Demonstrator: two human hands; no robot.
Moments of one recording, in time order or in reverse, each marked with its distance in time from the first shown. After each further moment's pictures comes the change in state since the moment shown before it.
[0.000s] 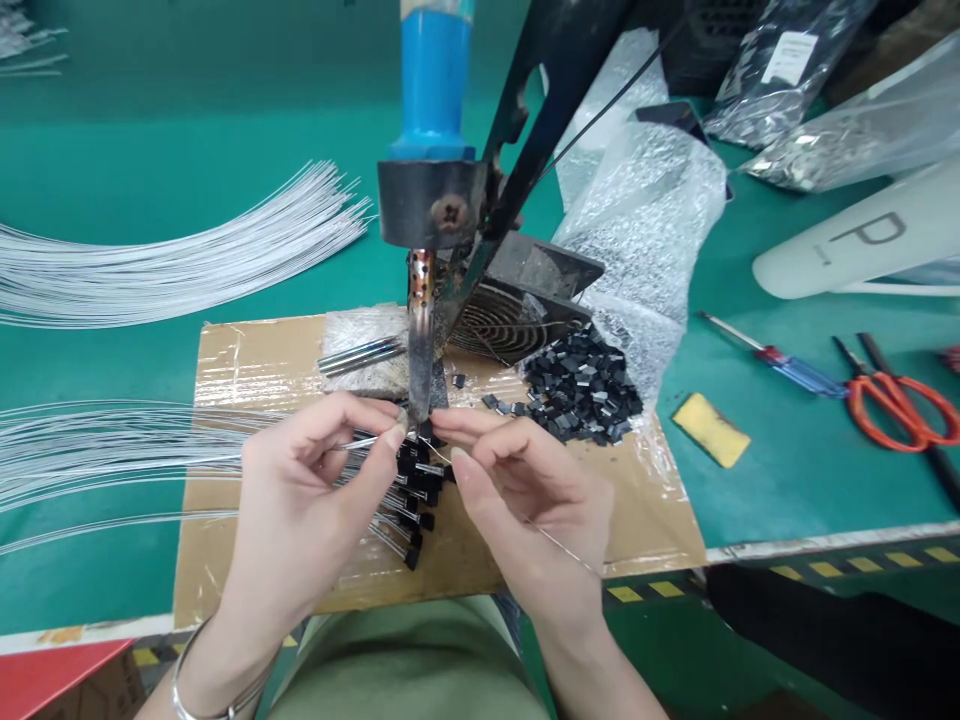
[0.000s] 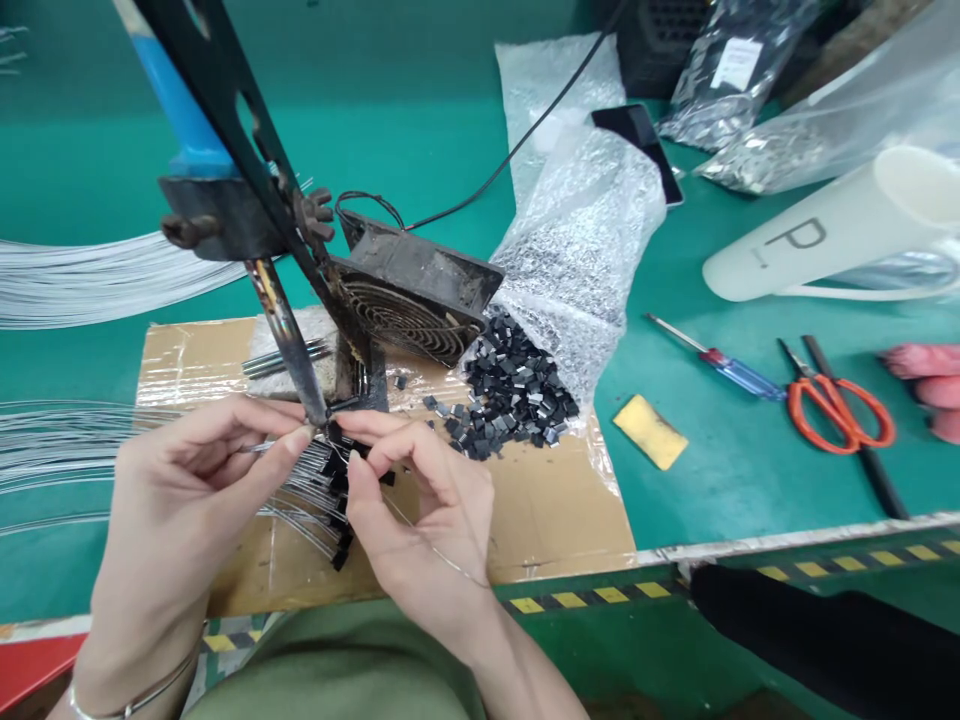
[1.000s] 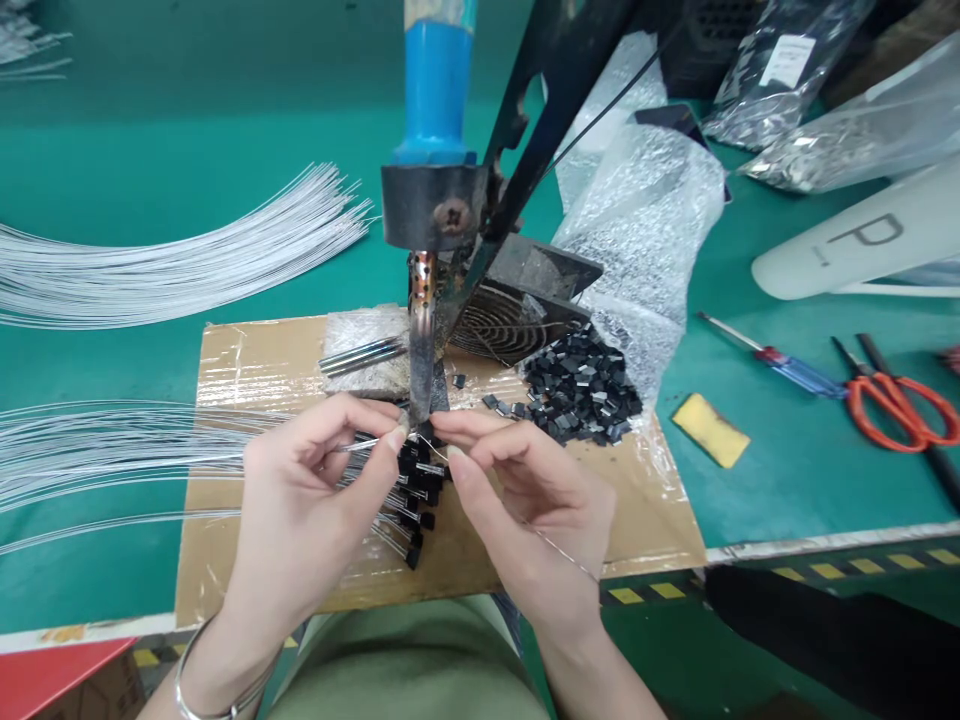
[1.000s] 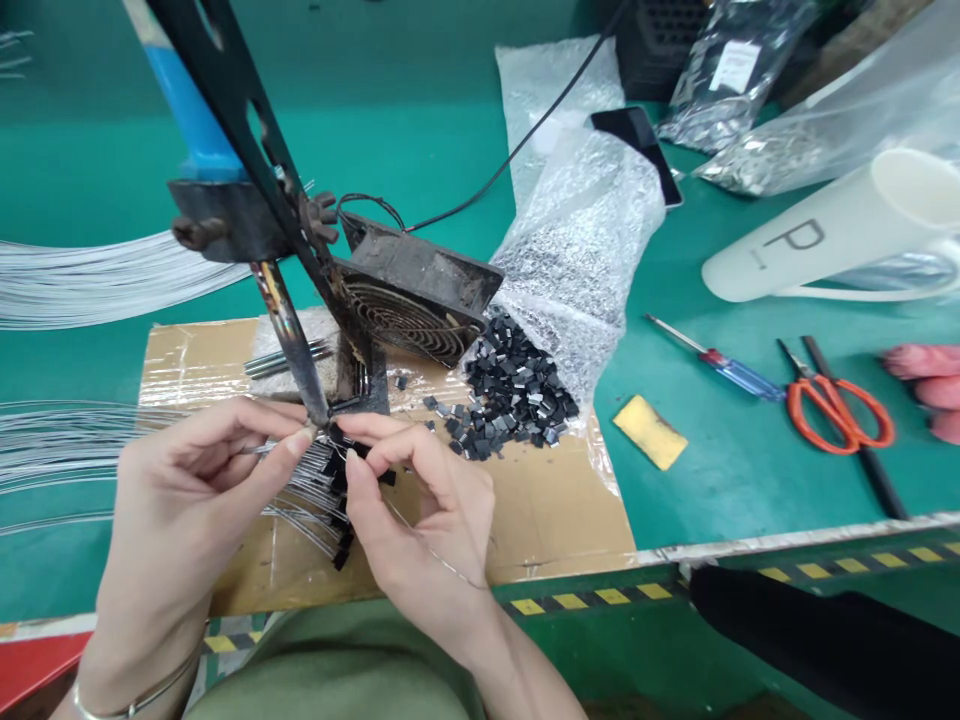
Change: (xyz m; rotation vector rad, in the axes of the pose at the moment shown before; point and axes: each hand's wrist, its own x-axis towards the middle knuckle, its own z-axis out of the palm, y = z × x) left_hand -0.001 0.001 0.000 0.009 0.018 0.012; right_hand -0.002 0.002 0.002 -0.037 0.023 -0.039
